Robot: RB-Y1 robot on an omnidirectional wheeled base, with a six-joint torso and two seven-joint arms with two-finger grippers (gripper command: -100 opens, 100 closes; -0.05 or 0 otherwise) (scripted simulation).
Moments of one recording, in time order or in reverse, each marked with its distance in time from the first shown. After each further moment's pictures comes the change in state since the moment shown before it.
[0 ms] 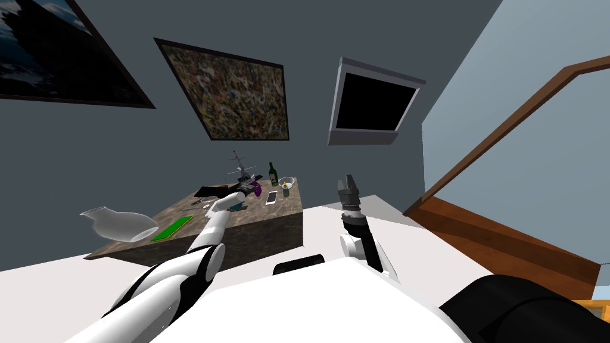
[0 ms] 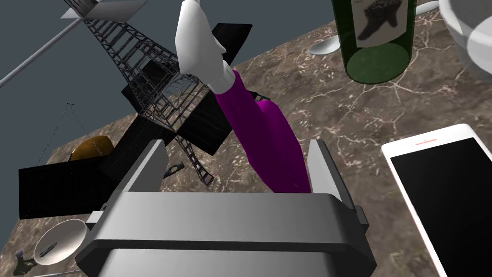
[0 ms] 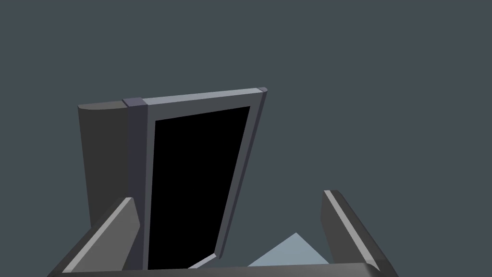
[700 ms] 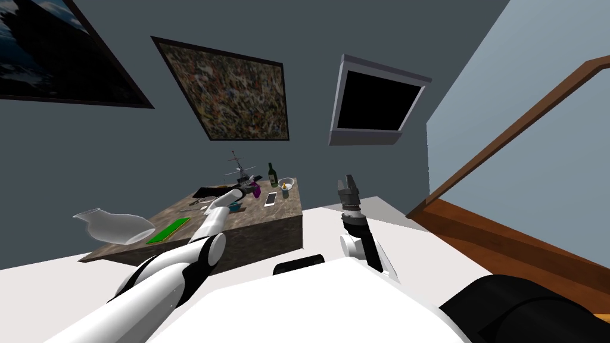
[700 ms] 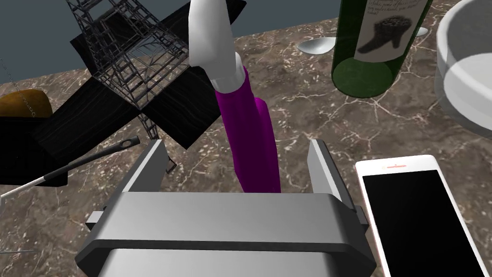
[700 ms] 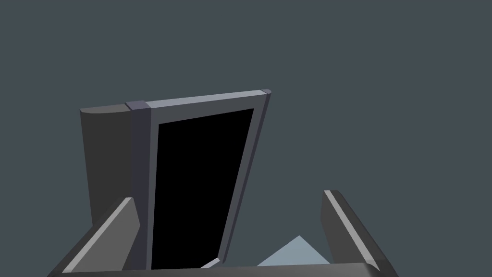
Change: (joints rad) left arm -0.094 0.026 0.082 0.165 0.111 0.083 0.062; right arm 0.000 0.000 0.000 0.000 0.000 0.000 0.000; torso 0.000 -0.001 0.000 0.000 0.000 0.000
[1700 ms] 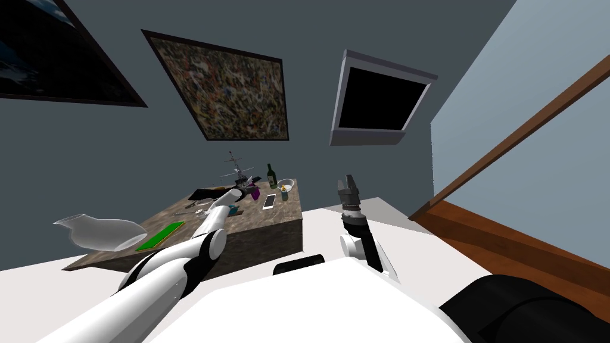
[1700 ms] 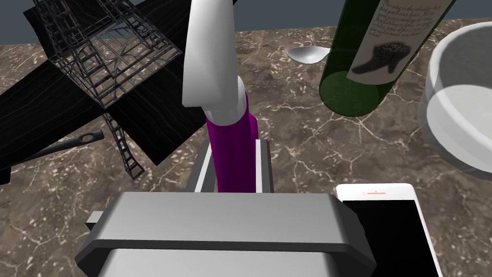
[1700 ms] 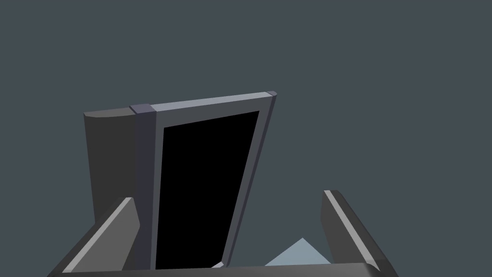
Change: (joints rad) left arm -0.041 0.004 0.043 0.091 0.065 0.021 0.021; right arm 0.000 0.000 0.000 0.000 0.000 0.000 0.000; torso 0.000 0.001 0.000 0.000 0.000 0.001
